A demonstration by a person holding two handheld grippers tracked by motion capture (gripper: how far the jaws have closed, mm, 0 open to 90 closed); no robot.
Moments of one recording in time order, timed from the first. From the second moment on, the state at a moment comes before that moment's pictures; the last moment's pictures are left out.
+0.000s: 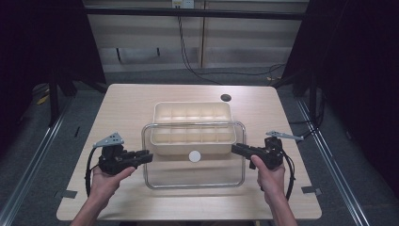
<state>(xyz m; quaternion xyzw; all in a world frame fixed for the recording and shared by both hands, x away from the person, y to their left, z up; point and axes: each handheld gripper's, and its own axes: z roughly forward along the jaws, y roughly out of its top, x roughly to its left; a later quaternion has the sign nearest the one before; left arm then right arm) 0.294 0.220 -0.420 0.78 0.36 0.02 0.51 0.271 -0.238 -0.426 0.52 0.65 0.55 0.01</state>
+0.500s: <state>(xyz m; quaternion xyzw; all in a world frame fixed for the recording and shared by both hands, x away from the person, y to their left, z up) 0.311 0.223 -0.401 0.78 0.36 0.03 0.51 0.300 -0.240 -0.403 0.51 0.64 0.57 0.00</state>
